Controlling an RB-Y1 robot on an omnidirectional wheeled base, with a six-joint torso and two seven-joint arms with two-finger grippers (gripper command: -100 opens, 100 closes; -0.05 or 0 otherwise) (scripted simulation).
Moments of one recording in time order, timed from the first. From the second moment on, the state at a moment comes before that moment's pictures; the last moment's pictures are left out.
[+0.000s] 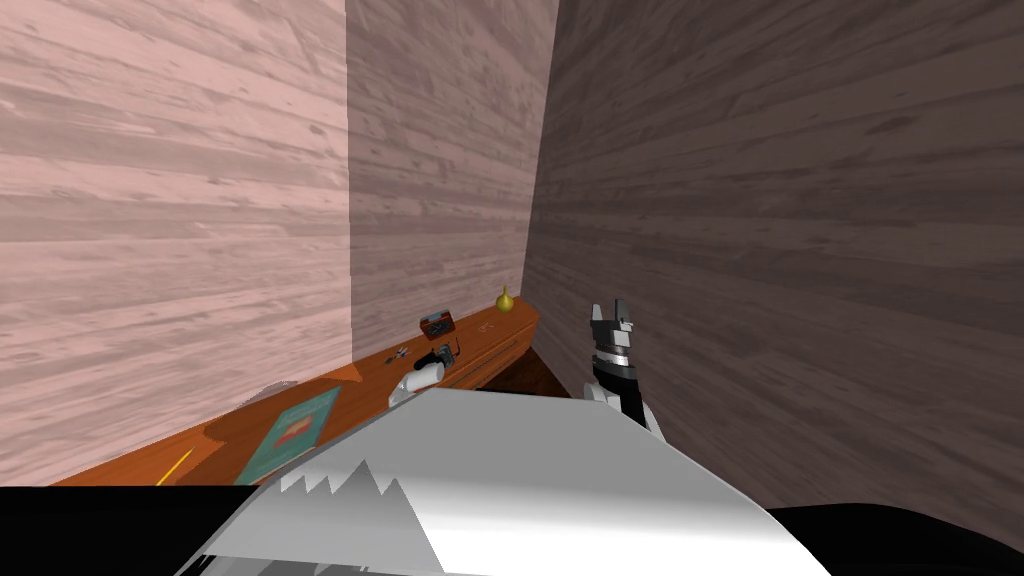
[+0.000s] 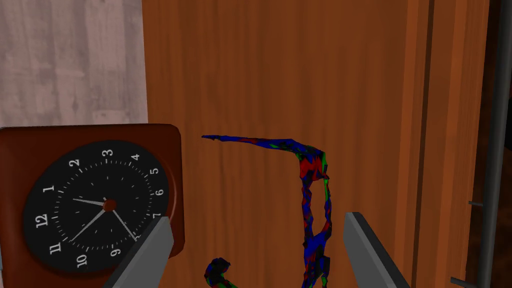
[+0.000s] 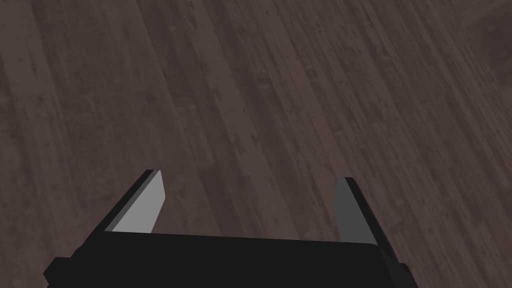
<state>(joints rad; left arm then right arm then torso) 0.12 0.15 0.18 -1.23 0.30 0.41 0.21 0.53 -0.04 -0.05 -2.20 0.03 -0.55 -0.09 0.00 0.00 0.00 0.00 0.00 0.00</state>
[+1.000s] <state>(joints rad) 0.04 0.17 0.22 -1.06 0.31 0.44 0.25 0.53 -0.04 -0.05 -2.20 0.03 -0.55 -0.09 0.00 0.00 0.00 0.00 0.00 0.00</state>
